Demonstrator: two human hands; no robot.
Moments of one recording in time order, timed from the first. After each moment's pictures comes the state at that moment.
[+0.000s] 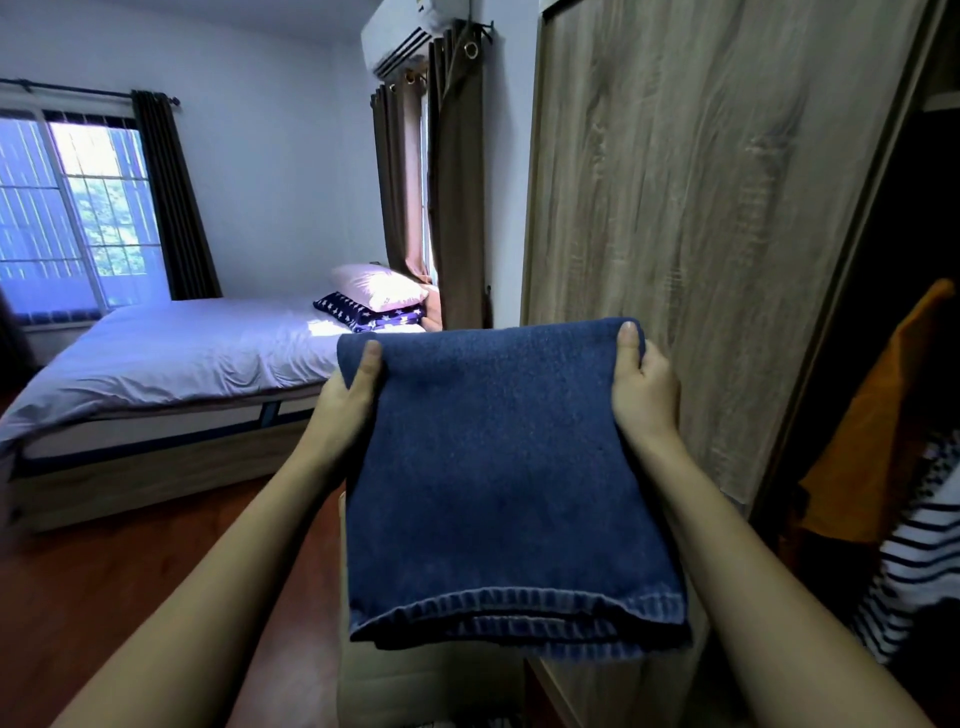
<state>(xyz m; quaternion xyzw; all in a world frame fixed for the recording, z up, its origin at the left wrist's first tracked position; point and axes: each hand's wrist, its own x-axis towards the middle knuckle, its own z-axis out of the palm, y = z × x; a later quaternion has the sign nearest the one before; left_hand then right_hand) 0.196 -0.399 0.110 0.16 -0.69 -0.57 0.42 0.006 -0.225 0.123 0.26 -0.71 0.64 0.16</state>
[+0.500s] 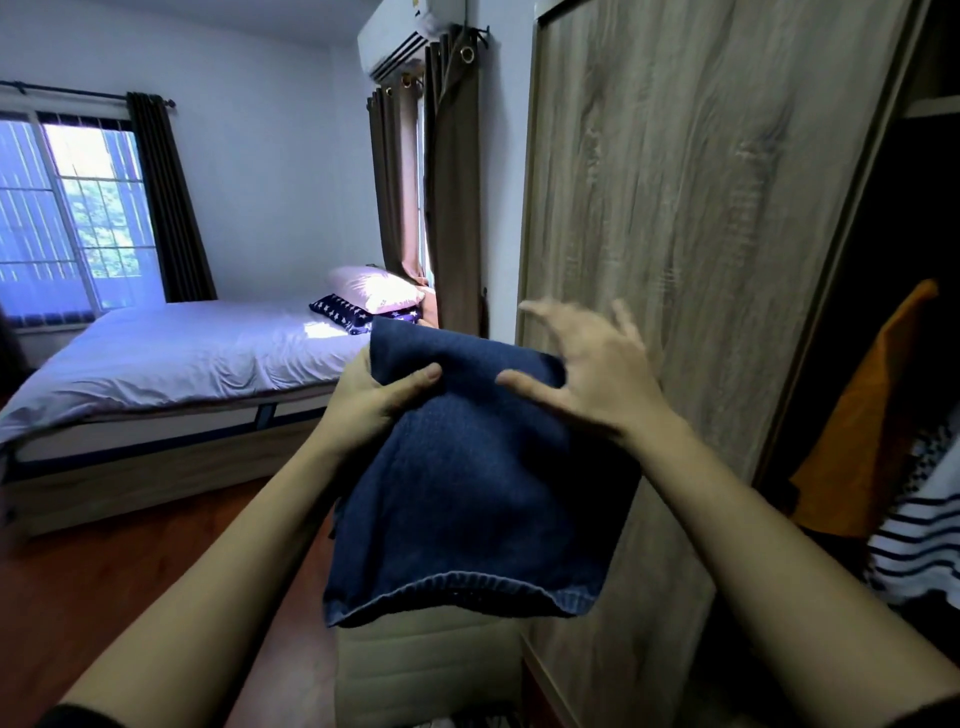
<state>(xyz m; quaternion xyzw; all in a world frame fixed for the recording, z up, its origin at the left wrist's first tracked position) 0.193 -0.377 0.125 0.07 -0.69 -0.58 0.43 0.040 -0.216 0.155 0.52 -0.77 0.21 0.31</state>
